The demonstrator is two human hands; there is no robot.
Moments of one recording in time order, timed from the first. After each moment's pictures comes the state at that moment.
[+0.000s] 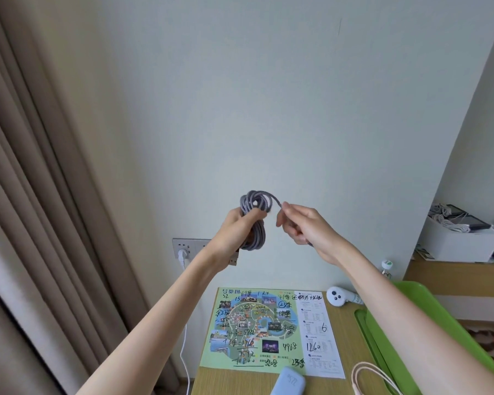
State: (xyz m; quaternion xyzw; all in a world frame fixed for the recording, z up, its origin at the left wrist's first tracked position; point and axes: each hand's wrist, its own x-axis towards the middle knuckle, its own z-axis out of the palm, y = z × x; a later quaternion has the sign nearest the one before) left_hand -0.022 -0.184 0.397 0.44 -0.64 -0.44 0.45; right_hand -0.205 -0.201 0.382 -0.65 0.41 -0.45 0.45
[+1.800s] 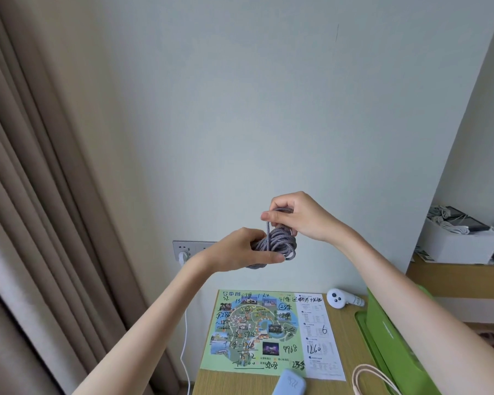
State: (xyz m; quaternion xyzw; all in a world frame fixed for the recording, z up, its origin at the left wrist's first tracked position) left_hand -0.012 -0.179 0.389 0.41 -0.80 -0.38 0.22; right_hand -0.192 -0.194 0.425 -0.79 0.40 -0.37 0.29
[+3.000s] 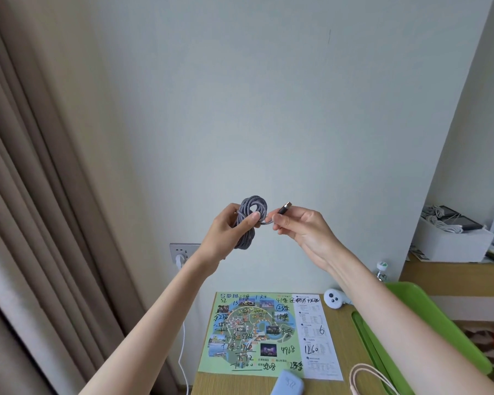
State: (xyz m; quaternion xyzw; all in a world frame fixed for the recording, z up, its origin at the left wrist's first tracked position) left_hand -0.009 -0.195 0.382 0.40 -0.65 -0.41 0.49; right_hand -0.199 -0.179 0.389 -0.57 0.31 -0.56 0.52
